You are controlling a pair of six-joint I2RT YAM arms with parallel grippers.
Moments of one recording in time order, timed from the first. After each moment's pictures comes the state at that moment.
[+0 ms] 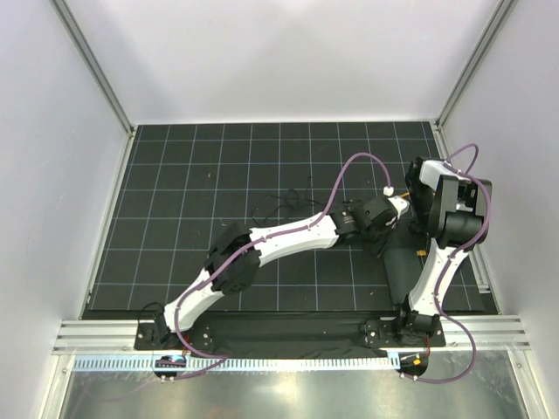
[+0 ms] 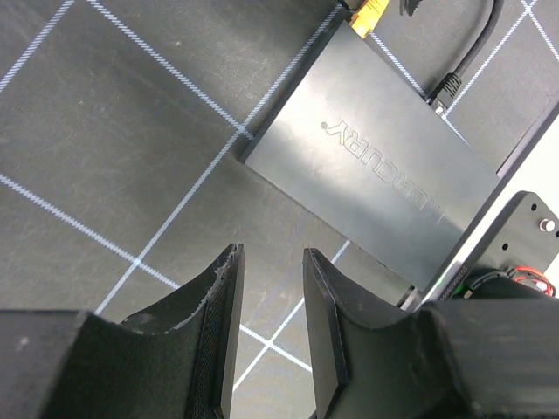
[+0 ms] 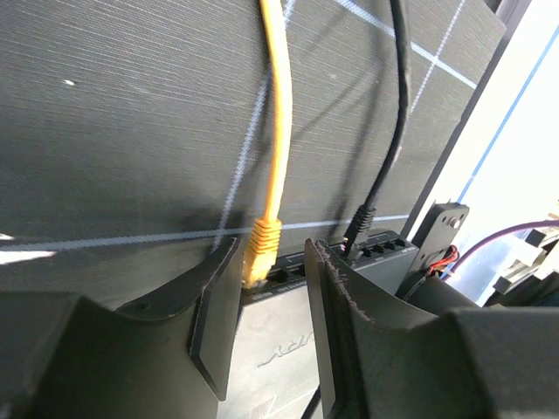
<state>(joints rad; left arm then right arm) -1.18 2.31 2.07 -0.57 0.02 -0.39 -0.17 2.03 1.35 -1.33 0.53 1.07</state>
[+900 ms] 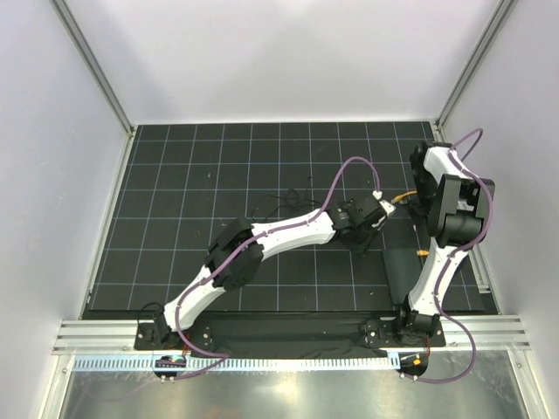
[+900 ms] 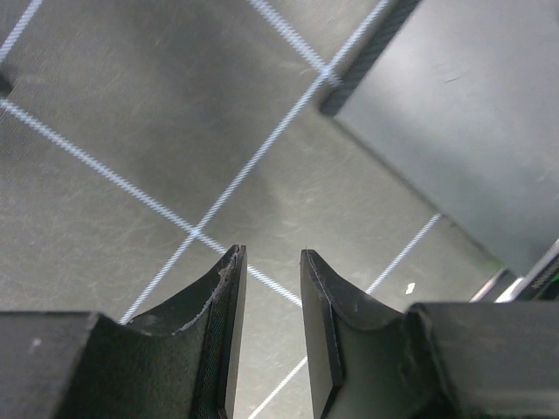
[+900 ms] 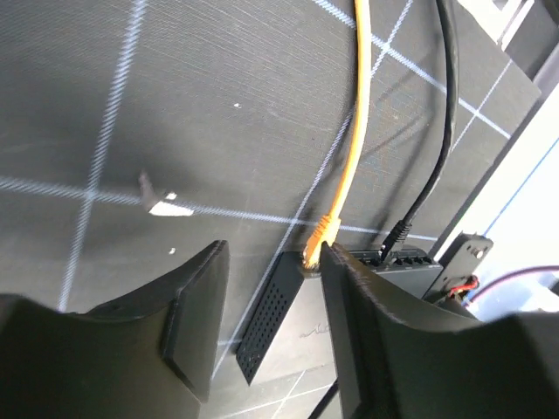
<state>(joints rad) -1.14 2.34 2.03 -0.64 0.02 -0.33 -0.17 2.06 1.54 -1.33 0.49 0.95</state>
